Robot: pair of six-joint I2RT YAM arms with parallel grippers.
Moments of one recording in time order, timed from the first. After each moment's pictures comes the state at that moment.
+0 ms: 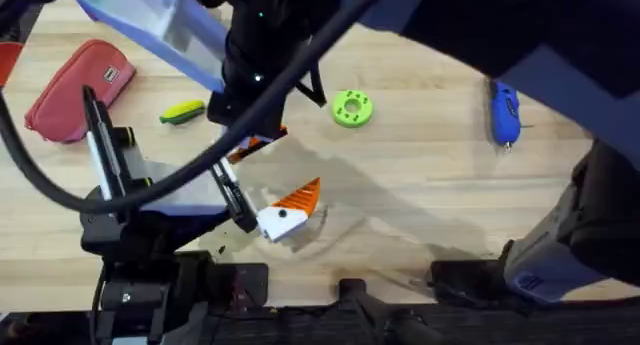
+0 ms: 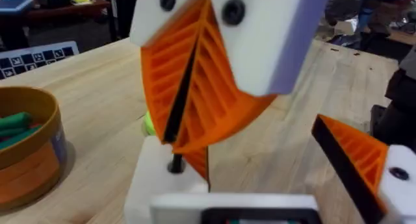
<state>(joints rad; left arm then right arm) 0.04 0.01 0.01 -0.11 1.06 0.00 1.01 1.95 2.07 -1.30 -0.17 -0.37</state>
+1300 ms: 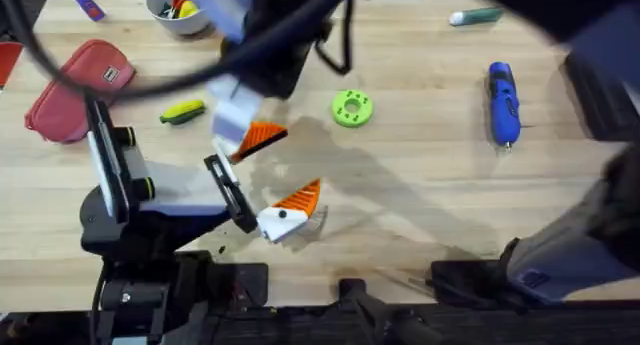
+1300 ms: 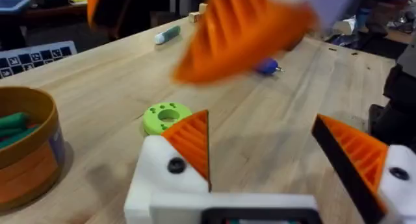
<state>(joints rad) 0.04 0.01 0.01 -0.11 1.06 0.00 0.92 1.88 2.07 -1.26 -0.15 -0.24</state>
